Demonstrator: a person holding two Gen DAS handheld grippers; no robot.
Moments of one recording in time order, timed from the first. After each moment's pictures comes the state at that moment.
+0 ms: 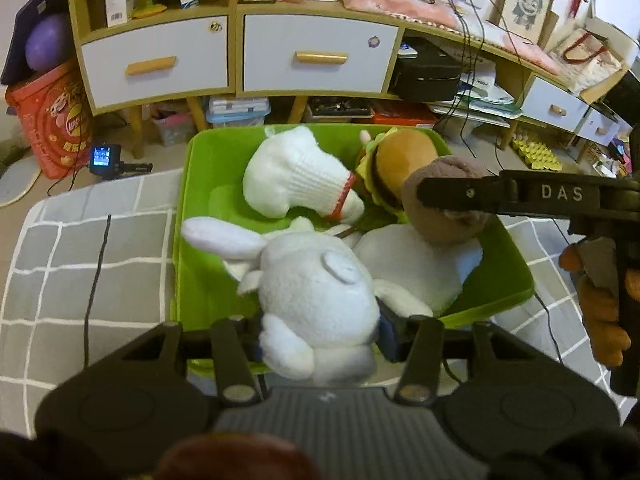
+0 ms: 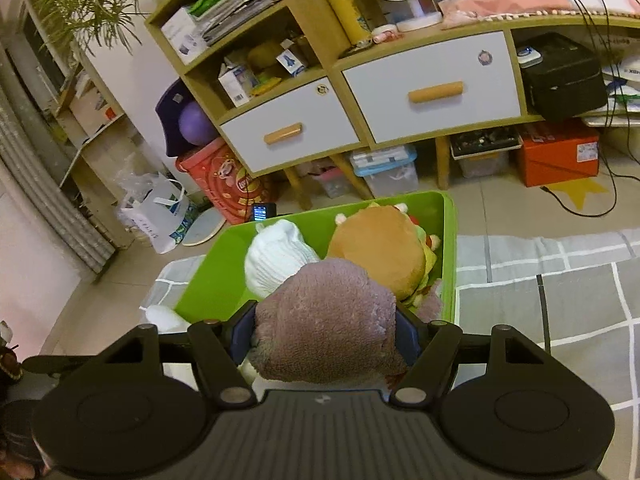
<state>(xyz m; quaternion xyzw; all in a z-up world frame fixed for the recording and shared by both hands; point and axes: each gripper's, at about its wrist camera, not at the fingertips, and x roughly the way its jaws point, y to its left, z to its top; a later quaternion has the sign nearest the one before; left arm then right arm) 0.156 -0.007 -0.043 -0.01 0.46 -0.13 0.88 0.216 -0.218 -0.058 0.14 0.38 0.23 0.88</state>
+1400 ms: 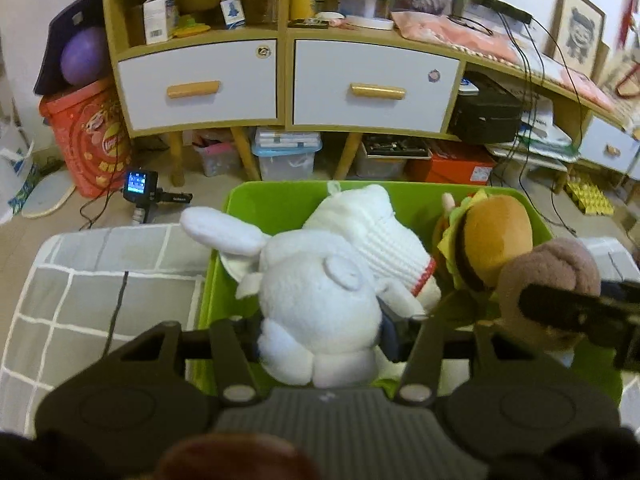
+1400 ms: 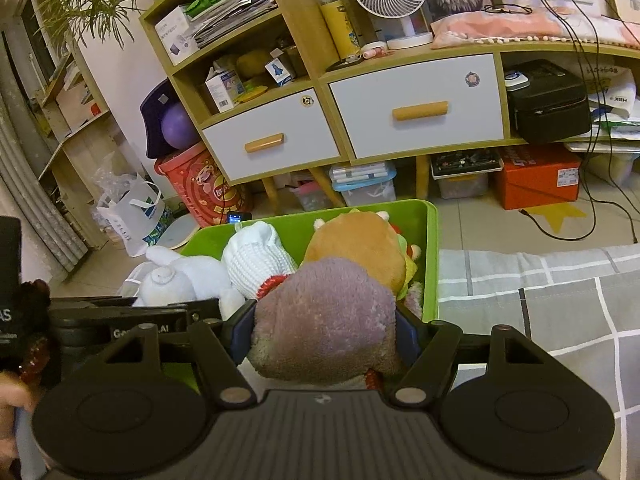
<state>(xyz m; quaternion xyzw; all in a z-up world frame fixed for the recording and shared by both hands) 0.221 -0.004 -0.062 0.00 0.41 -0.06 0.91 0.210 -0.211 -0.062 0.11 0.36 0.20 0.91</state>
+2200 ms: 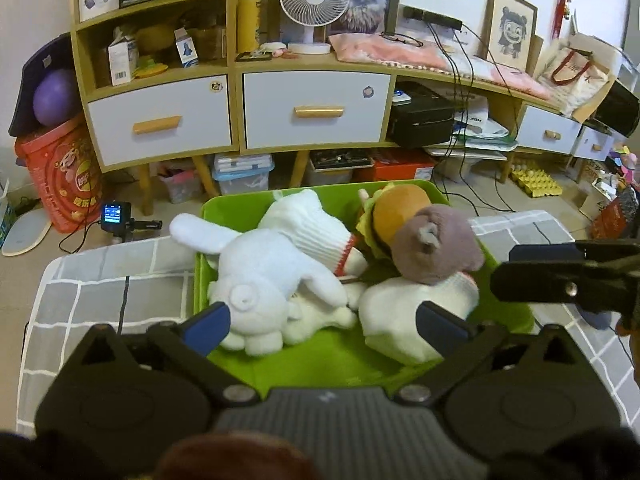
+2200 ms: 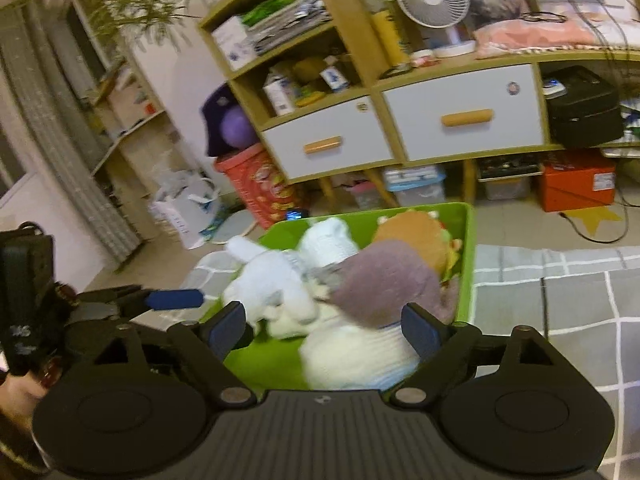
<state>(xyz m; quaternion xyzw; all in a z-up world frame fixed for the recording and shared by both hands) 0.149 -0.007 -0.020 0.02 0.38 -0.13 0.91 0.156 -0.223 -0.026 0.12 0.34 0.29 0.88</state>
